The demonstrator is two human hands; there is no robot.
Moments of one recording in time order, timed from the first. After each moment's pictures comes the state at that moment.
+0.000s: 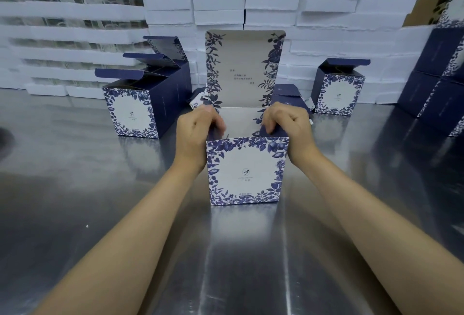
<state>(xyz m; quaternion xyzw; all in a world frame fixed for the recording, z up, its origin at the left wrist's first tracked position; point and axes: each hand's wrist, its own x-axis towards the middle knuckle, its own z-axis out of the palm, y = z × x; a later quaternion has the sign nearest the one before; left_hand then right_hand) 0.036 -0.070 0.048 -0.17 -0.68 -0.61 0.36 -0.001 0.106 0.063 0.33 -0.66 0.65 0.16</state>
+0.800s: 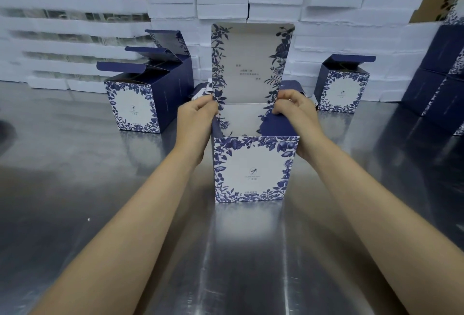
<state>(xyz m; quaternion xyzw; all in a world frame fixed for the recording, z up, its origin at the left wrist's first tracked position) 0.030 -0.069 0.062 -0.03 -0.64 -0.72 0.25 -0.004 0.106 0.080 0.12 -0.66 0.73 0.07</state>
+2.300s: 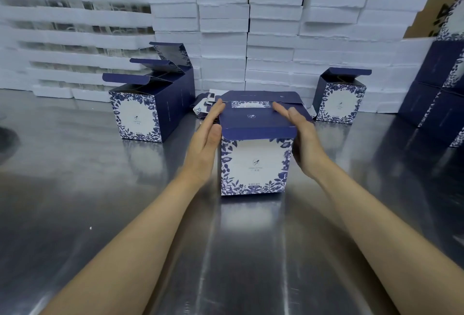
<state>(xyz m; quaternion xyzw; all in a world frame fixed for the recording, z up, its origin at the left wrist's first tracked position) 0.023 -0.077 0.019 -0.20 -0.71 -0.60 0.29 -0.015 0.124 0.057 0.19 -0.64 0.75 -0.01</state>
